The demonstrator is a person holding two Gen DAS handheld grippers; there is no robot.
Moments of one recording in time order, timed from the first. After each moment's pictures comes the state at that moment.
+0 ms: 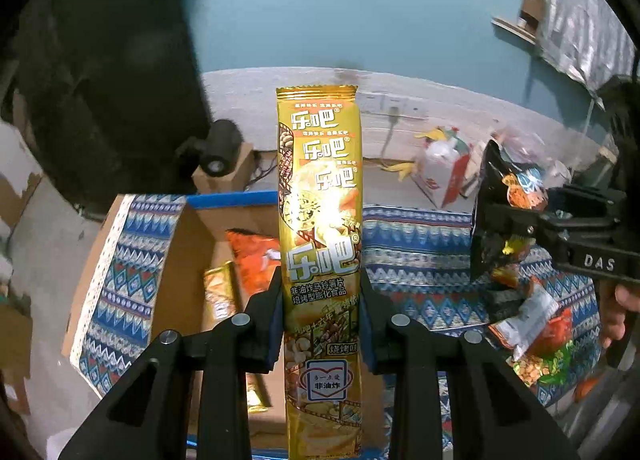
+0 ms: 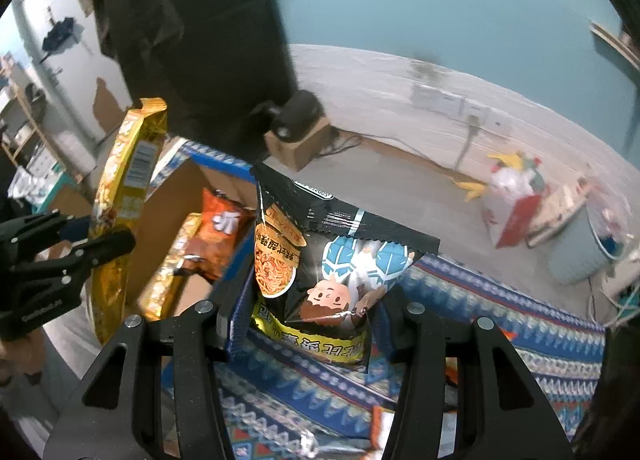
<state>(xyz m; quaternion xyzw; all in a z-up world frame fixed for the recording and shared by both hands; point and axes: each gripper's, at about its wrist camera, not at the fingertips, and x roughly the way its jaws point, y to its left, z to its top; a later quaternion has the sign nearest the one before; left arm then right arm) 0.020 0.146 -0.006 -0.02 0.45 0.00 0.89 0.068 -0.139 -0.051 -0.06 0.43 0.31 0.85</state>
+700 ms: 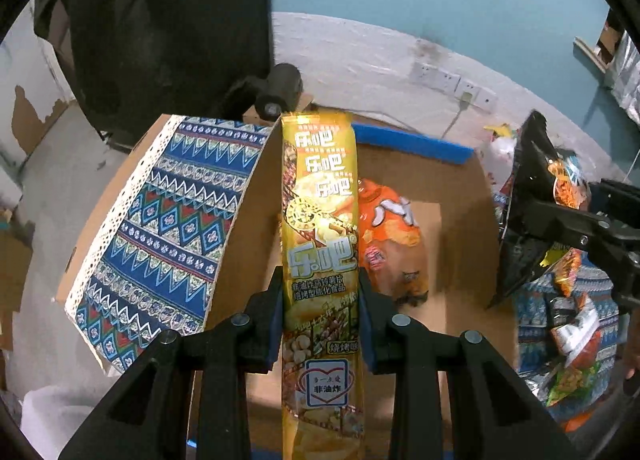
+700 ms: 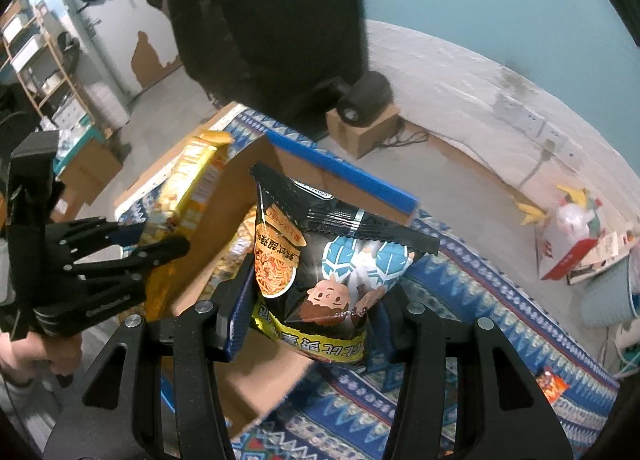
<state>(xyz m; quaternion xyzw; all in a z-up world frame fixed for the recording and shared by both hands) 0.021 0.242 -0.079 -0.08 0.50 0.07 0.86 0.065 -0.005 -0.078 -0.11 0.44 0.38 0.80</state>
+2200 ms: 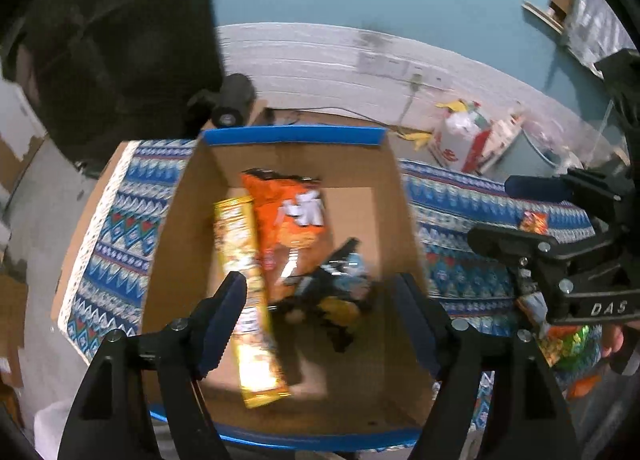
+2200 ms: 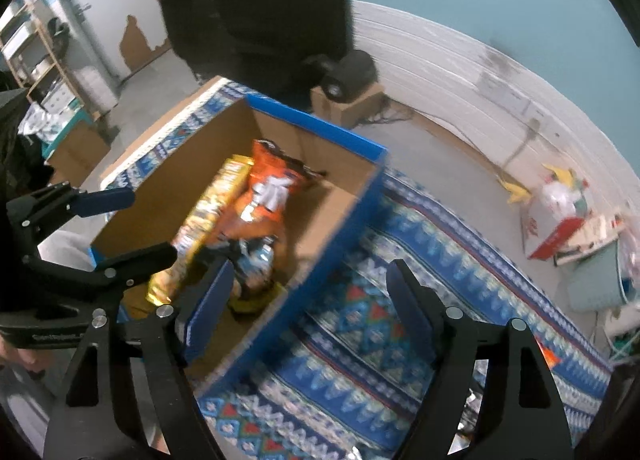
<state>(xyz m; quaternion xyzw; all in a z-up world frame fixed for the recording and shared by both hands) 0.012 0.164 -0.051 -0.03 0.49 0.01 0.87 0.058 -0.068 -0.089 -0.13 0.47 0.34 0.81</state>
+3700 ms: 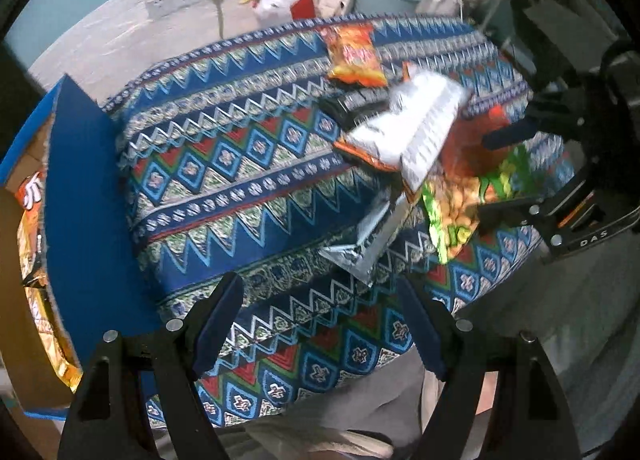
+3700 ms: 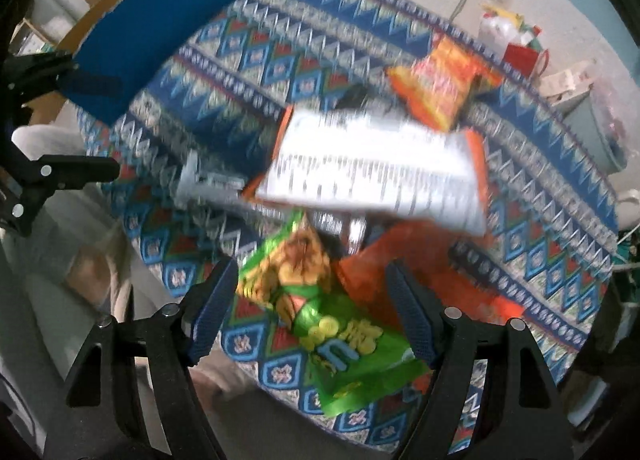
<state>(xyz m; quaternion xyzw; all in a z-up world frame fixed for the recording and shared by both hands) -0.045 -0.048 -0.139 0.12 0.59 -0.22 0.77 -0.043 -0.298 -0.210 -0.17 0.60 0.29 0.72</state>
